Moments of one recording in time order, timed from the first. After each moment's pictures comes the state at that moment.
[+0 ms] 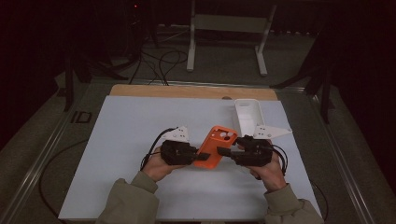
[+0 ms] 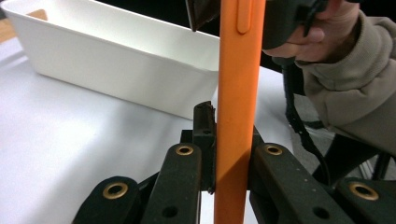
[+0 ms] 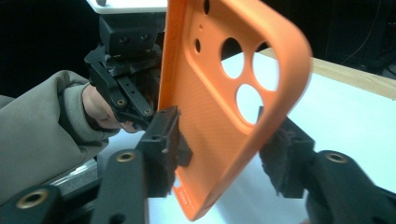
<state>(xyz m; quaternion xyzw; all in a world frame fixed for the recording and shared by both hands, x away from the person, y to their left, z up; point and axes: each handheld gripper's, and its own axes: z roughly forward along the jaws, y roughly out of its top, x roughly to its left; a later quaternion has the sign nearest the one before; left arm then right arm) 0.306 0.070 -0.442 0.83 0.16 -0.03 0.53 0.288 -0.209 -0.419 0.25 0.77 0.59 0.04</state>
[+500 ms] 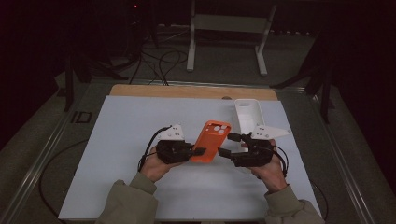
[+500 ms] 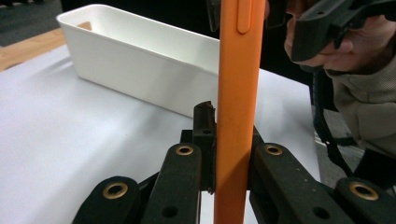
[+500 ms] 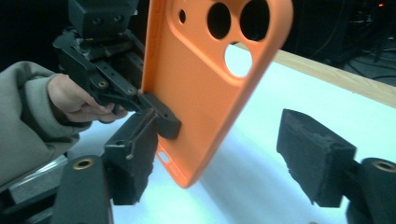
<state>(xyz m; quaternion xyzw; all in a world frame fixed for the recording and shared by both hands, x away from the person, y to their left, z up) 0.306 0.081 -0.441 0.82 0.19 0.01 0.54 0.286 -0.207 -0.415 0.27 0.78 0.56 0.08</state>
